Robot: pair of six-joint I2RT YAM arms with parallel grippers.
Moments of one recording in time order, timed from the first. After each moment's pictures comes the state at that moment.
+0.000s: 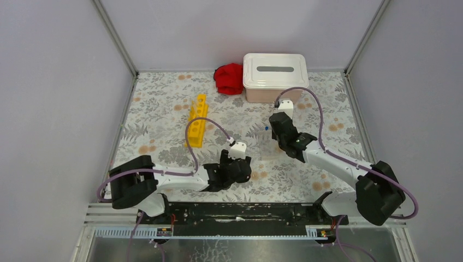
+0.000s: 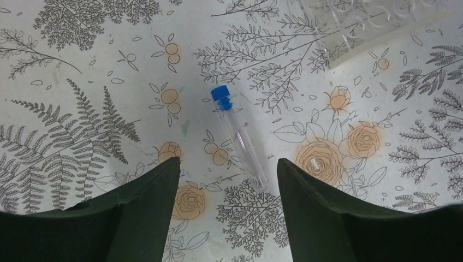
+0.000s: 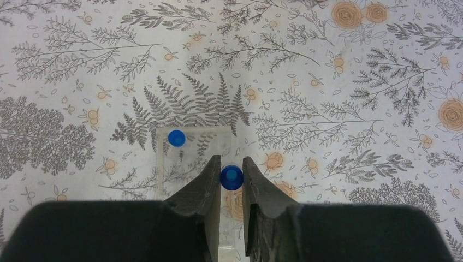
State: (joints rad) left arm -1.23 1.52 0.71 -0.09 -0.62 -0.71; right arm 0.67 1.30 0.79 -0.16 0.56 0.33
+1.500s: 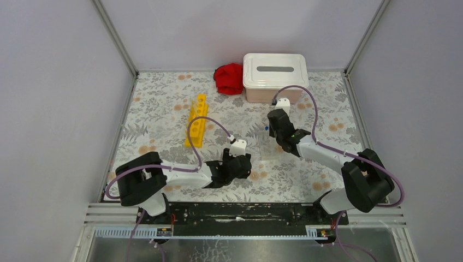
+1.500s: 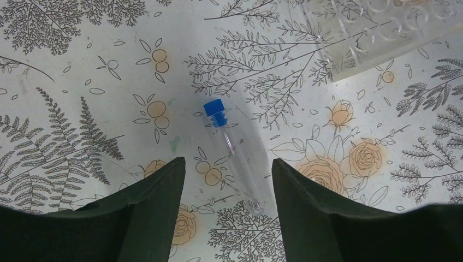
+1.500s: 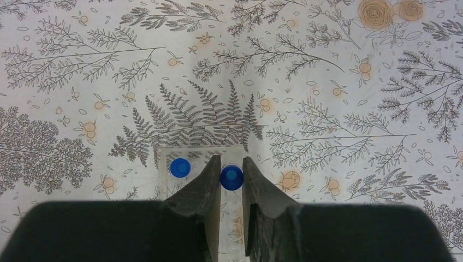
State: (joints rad) left arm -1.16 1.59 0.71 0.01 -0.54 -0.71; right arm 0.61 1.44 0.80 -0.04 0.48 0.32
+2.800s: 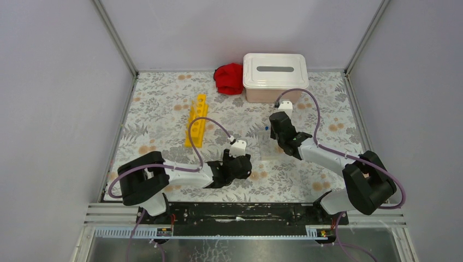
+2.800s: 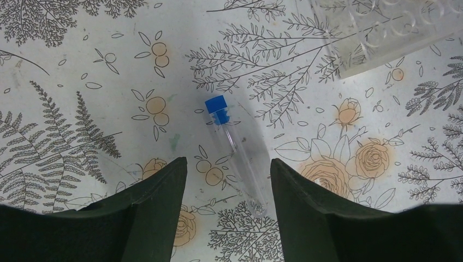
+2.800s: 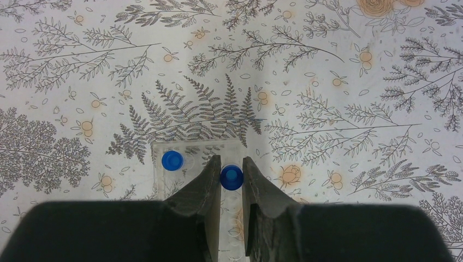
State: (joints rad) left arm -1.16 1.61 0.71 0.01 -0.54 -0.73; right arm 0.60 1.42 0.75 0.00 0.48 0.36
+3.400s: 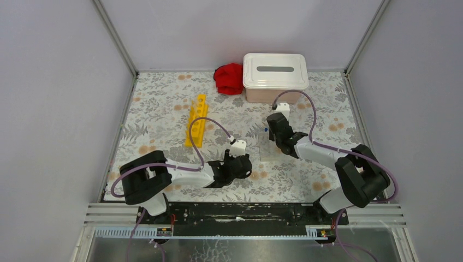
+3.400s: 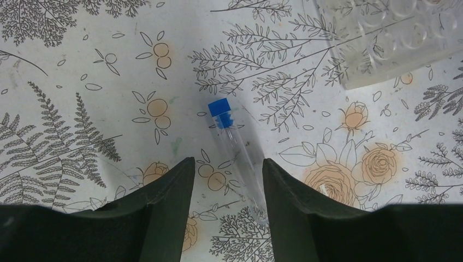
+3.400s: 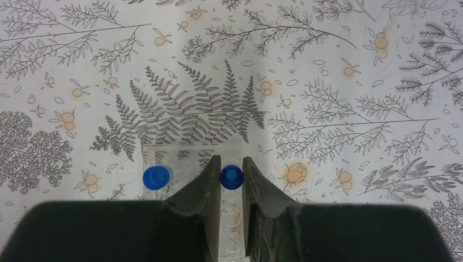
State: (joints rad) left arm -1.15 1.63 0.71 0.02 -0.54 -0.73; right arm 0.60 1.49 0.75 0.01 0.47 0.36
